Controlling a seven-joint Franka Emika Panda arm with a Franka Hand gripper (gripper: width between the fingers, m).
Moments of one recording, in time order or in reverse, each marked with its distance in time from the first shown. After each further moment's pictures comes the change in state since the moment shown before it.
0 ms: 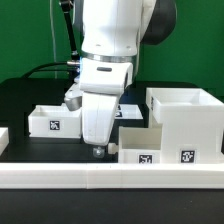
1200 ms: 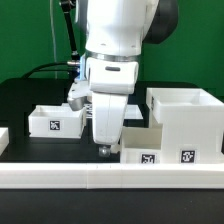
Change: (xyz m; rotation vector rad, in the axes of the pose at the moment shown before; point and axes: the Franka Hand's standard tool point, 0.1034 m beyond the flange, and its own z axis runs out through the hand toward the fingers) arm 0.006 -0.001 -0.003 0.022 -0.032 -0.081
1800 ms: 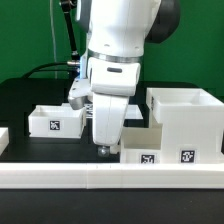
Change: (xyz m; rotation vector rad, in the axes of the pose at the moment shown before) arm -0.004 0.006 -0.007 0.023 -0.014 -0.040
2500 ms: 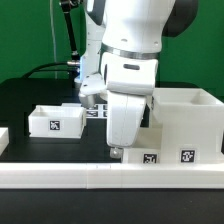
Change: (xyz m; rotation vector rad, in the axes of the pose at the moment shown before) arm 0.019 0.022 -0.011 0.019 -0.035 0.035
